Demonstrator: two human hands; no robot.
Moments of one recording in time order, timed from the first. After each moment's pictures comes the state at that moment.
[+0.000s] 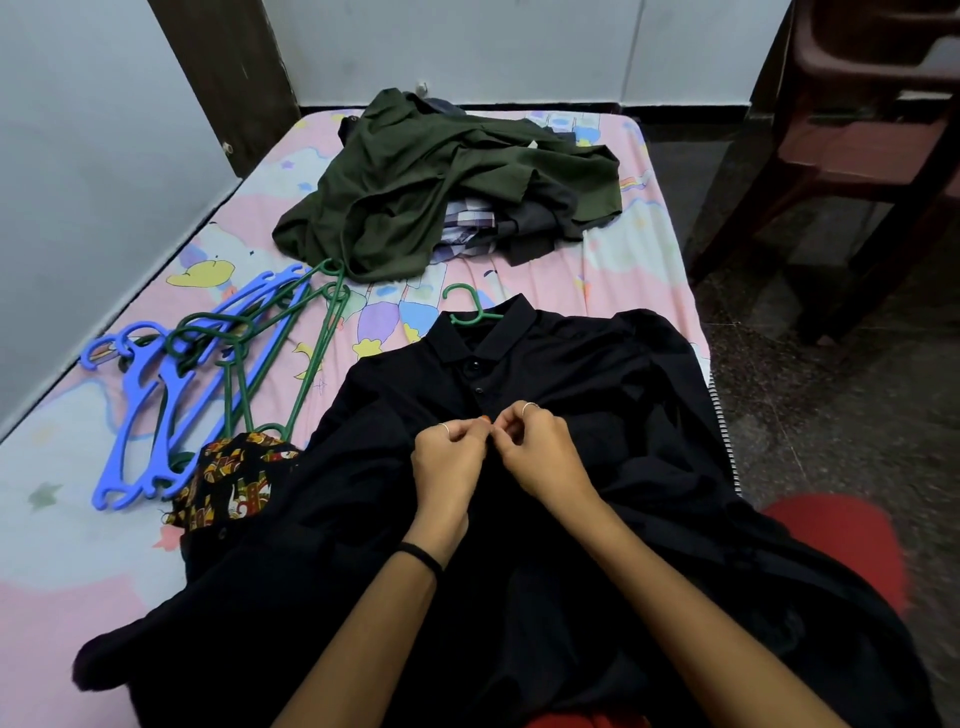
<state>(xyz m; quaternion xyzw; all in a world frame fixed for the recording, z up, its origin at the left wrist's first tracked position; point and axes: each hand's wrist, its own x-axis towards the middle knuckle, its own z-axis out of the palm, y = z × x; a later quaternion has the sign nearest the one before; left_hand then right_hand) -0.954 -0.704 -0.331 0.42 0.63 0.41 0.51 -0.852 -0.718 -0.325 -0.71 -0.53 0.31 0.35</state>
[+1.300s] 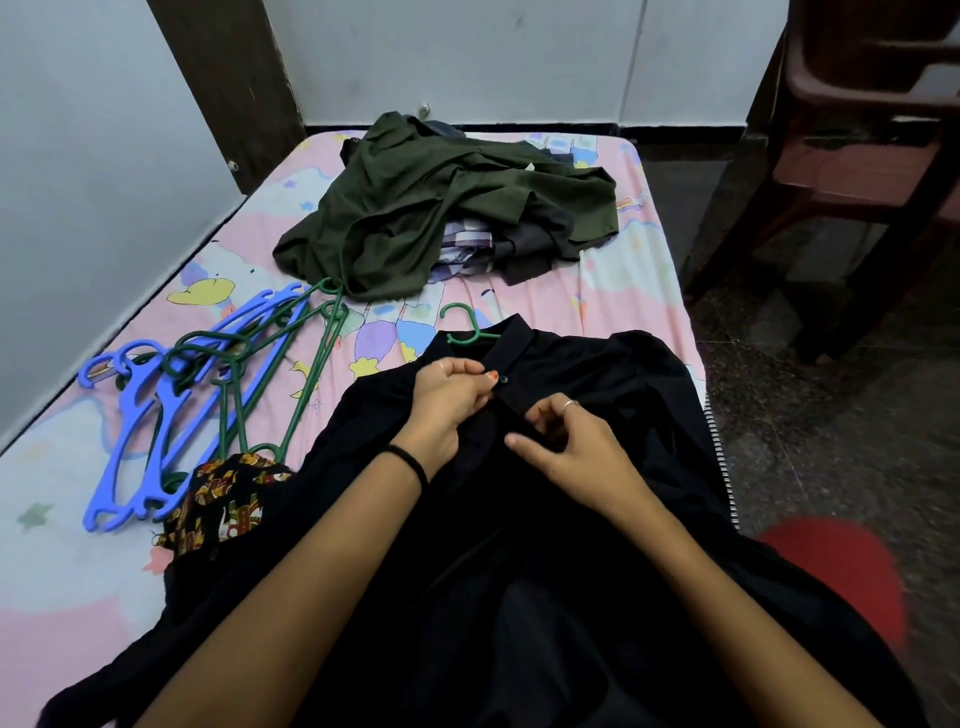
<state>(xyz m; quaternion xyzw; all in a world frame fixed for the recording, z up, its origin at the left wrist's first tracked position) -0.934 -0.637 -0.276 0.39 0.56 0.40 0.61 -0.802 -0.724 -0.301 -0.68 -0.58 0.29 0.34</state>
